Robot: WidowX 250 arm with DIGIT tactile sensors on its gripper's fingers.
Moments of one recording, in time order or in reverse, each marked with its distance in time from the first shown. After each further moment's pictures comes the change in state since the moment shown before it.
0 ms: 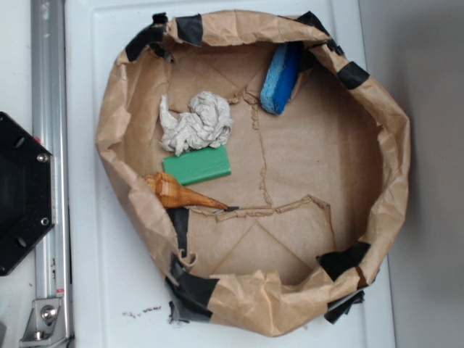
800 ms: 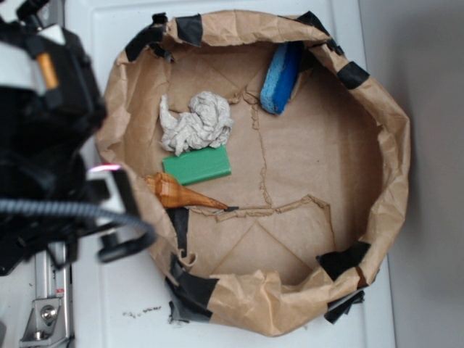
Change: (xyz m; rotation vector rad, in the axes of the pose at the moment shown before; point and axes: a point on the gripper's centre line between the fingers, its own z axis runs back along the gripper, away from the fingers) arm 0.060 0.030 -0.044 0.138 -0.257 0.277
